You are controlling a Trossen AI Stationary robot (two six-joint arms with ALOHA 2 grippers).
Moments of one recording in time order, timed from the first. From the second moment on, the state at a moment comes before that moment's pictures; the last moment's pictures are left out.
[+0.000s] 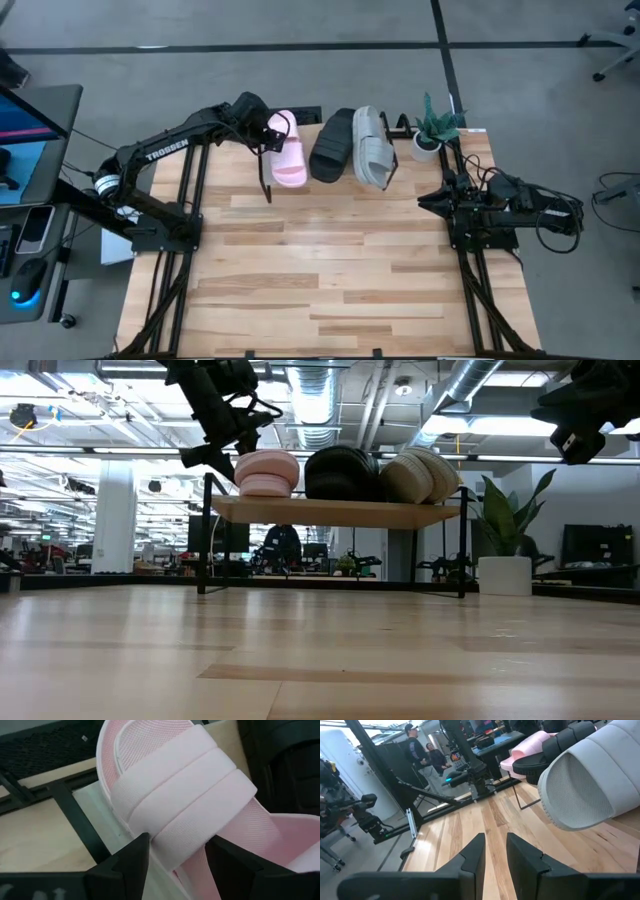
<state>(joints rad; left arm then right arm) 0.64 1.42 1.28 -0.76 0.00 -0.54 -0.01 0.02 0.37 -0.48 0.00 0.37</state>
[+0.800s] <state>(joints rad) 0.68 1.42 1.28 -0.72 0.11 -0.57 -0.01 0.02 0.37 -0.48 0.00 0.37</state>
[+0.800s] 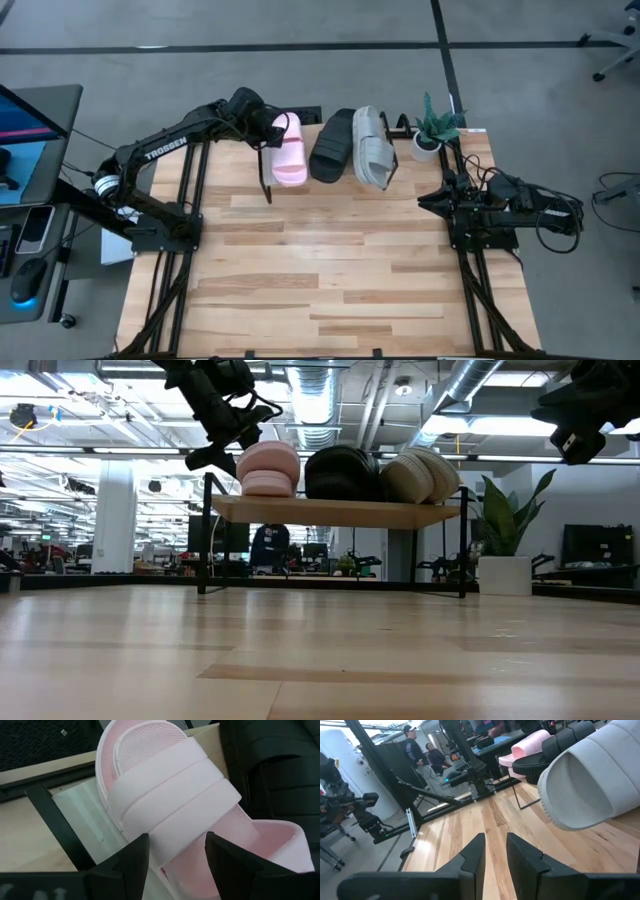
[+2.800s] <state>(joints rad) 0.04 0.67 0.73 0.02 -0.03 -0.20 -0.01 0.02 0.37 -0.48 0.05 0.34</state>
